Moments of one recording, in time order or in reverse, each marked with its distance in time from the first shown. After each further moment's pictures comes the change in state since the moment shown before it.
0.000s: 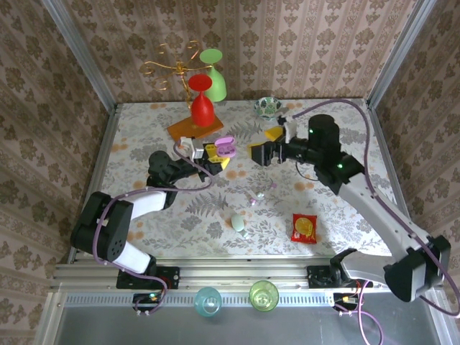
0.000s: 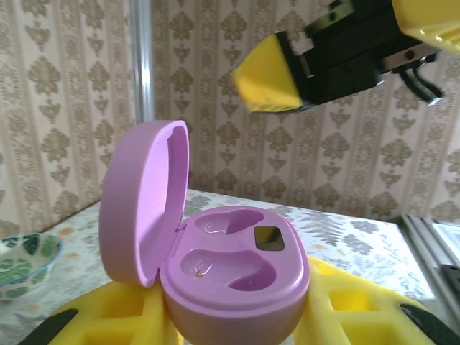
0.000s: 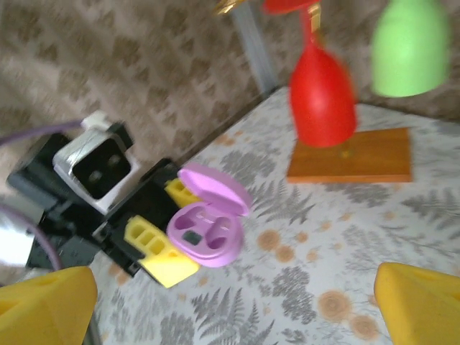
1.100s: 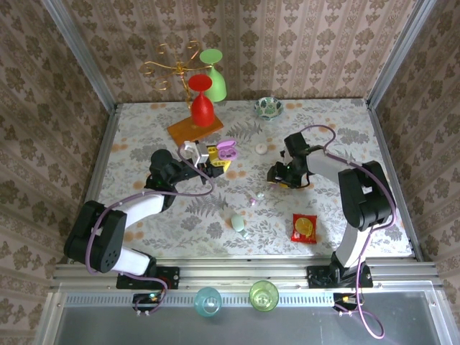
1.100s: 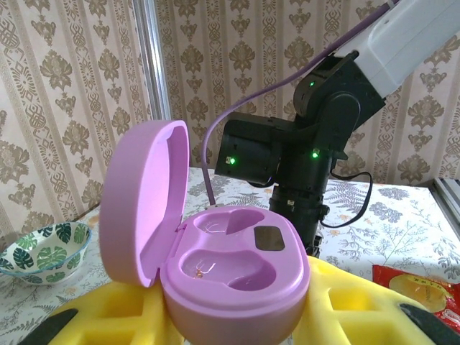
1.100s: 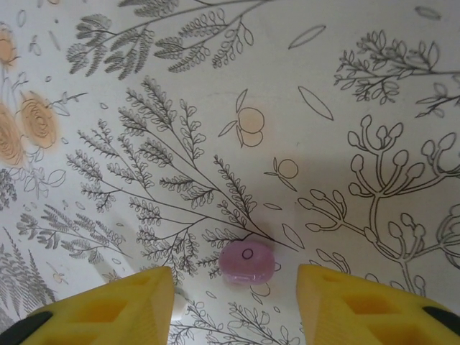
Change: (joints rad) left arm -0.026 -0.086 -0.002 -0.225 -0.048 0.212; right arm -0.109 0.633 0.019 -0.385 0.159 0.272
